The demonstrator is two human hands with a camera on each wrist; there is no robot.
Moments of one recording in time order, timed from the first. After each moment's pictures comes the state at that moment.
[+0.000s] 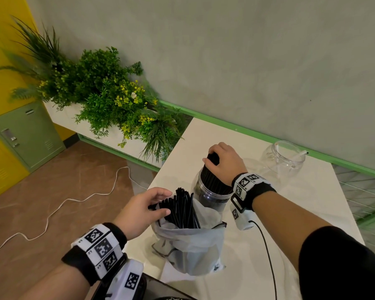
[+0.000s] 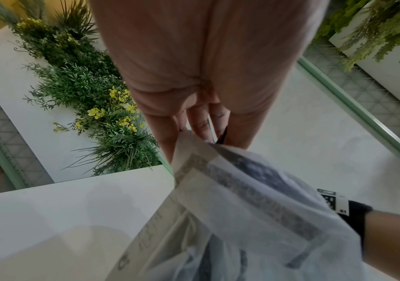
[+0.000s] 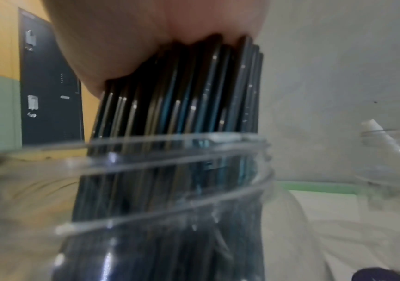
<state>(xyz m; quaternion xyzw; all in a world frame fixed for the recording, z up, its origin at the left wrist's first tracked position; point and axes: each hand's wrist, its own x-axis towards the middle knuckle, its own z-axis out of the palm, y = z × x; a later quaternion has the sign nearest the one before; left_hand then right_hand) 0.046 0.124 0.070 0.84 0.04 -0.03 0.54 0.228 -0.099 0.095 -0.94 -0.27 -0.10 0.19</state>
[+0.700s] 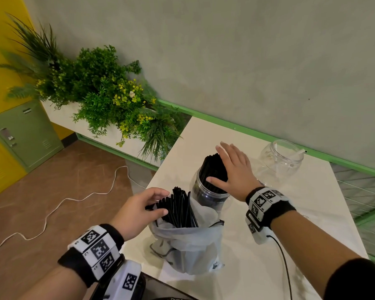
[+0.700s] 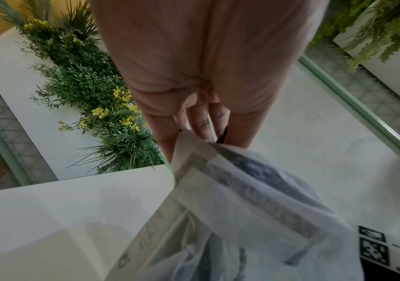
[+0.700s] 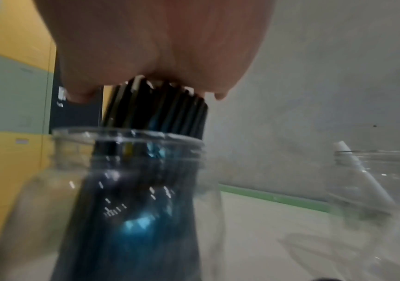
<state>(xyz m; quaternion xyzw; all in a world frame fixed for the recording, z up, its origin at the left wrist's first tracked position) 0.042 0.123 0.072 0.83 0.04 -0.02 0.56 0.203 -0.139 0.087 -0.94 -0.30 -0.09 0.12</state>
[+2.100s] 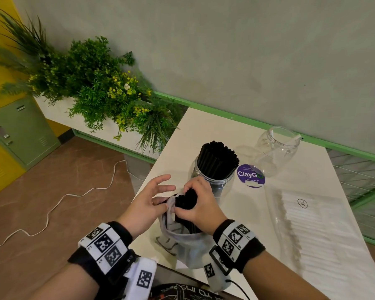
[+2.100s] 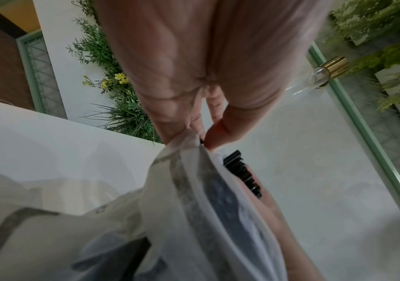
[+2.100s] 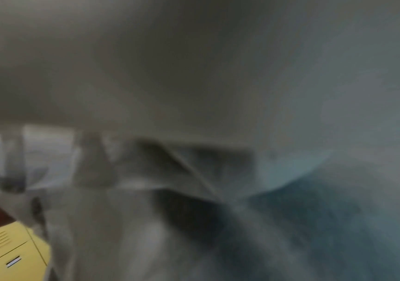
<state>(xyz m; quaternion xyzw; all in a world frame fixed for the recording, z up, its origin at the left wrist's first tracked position) 0.025 0.097 0.078 0.72 0.08 -0.07 0.69 0.081 -0.069 0.052 -0.84 -0.26 -0.02 0.48</state>
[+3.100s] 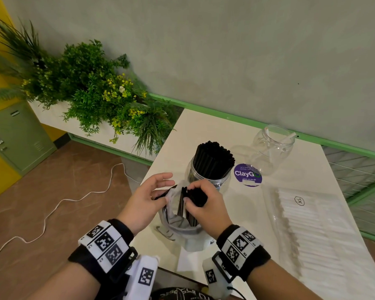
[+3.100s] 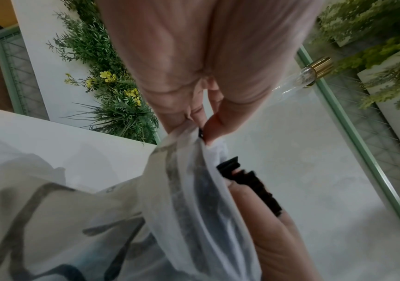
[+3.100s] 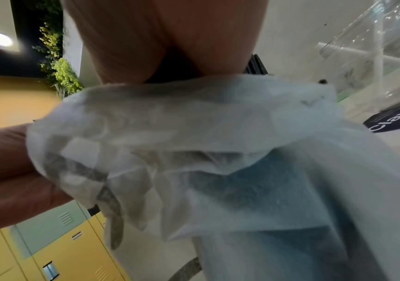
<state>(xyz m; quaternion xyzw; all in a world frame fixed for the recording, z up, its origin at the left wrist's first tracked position) 0.035 0.090 0.085 0.73 0.06 -0.02 0.69 0.073 -0.087 0.055 -0.80 -0.21 -0.05 0.56</state>
